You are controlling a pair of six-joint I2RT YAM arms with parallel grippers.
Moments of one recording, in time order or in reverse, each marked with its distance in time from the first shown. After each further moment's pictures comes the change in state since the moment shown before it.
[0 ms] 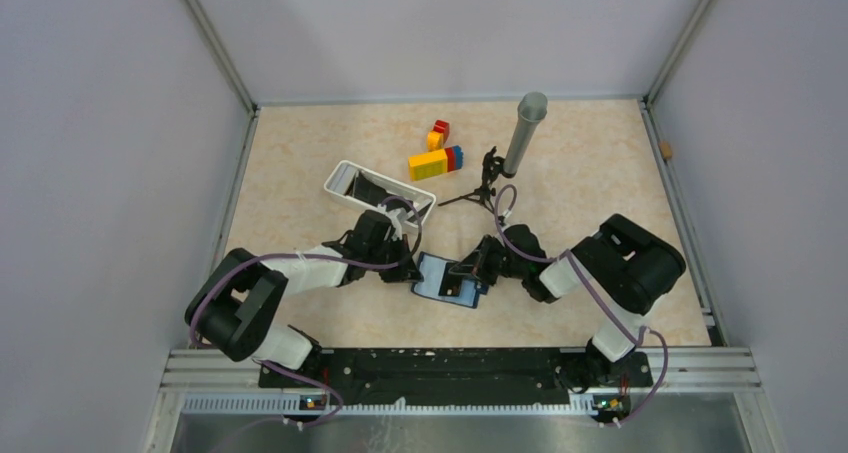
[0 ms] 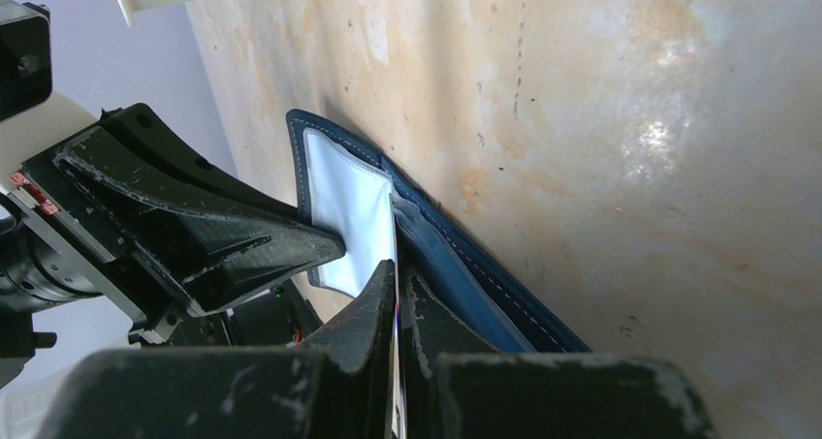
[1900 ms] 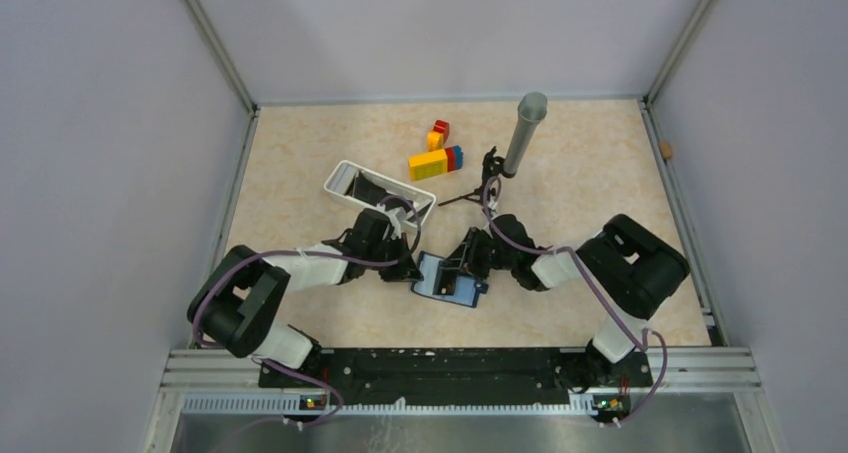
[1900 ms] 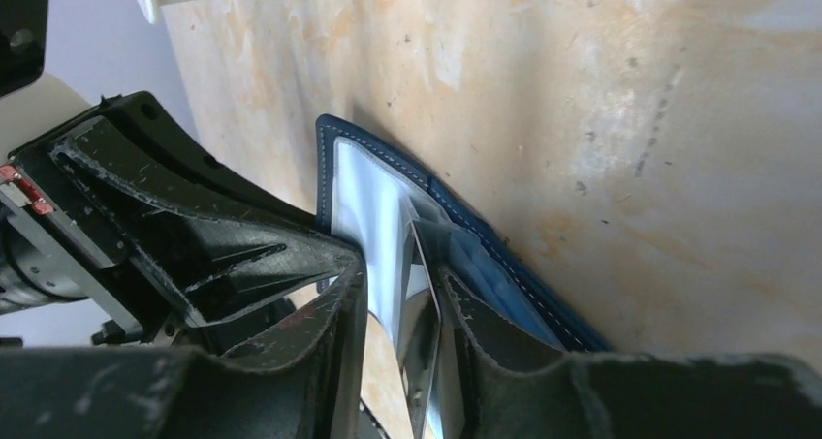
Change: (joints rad) left arm 0.019 0.021 0.006 0.006 0.033 -0.007; right arm 0.032 -0.011 0.122 -0.178 0.003 -0.084
